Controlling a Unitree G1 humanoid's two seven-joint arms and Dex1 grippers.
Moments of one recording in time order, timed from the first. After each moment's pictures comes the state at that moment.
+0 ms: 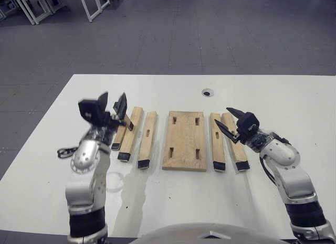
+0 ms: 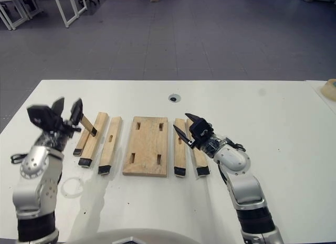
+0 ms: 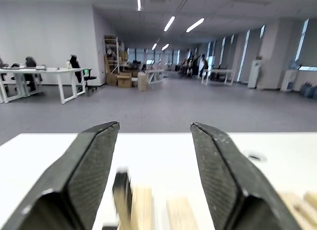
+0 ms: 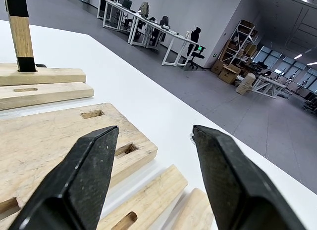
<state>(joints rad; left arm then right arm) 0.13 0.24 0.21 -0.48 -0.31 0.29 -0.17 -0.04 -0.43 0.10 -0.31 0.08 0.17 0.52</state>
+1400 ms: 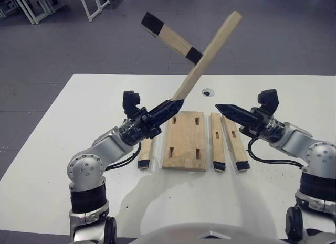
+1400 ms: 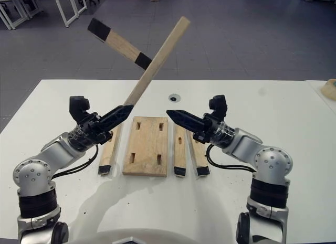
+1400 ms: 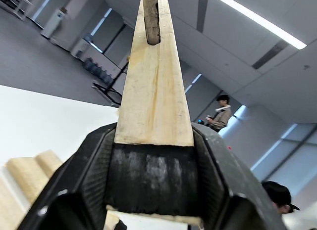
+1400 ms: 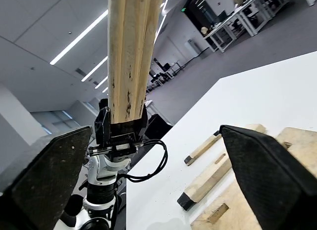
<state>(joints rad) -0.20 0.29 0.23 -0.38 -1.39 0.98 -0.43 -0.33 -0.41 -0.30 -0.17 1.39 1.19 0.56</state>
